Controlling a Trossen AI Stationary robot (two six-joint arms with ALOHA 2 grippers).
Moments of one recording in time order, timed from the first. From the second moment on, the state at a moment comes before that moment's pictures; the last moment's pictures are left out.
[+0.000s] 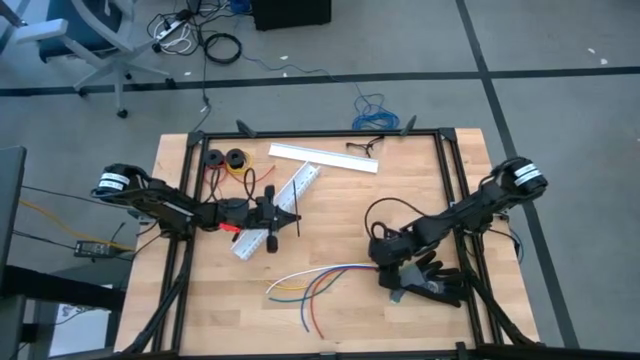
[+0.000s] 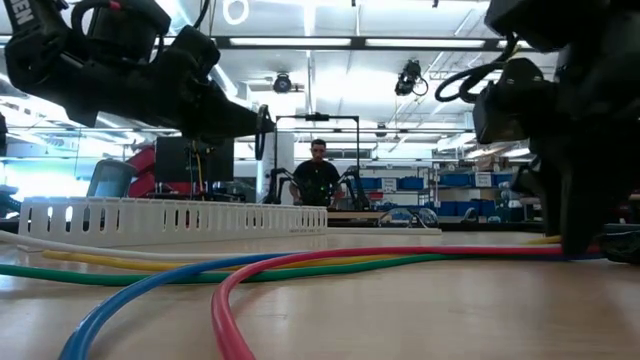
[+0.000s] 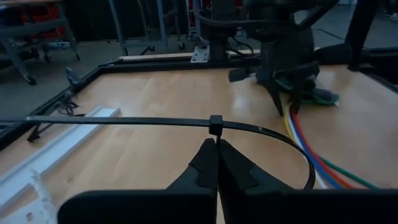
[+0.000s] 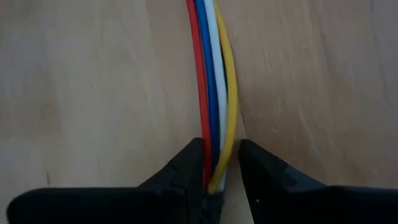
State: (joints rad) left arm -0.07 1.43 0.30 0.97 -0.17 0.02; right arm 0.39 1.57 0.69 -0.24 -0.06 0.66
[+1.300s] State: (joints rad) left arm -0.18 1.43 0.32 1.01 -0.27 0.09; right arm 0.33 1.39 0.77 -0.22 0.37 1.15
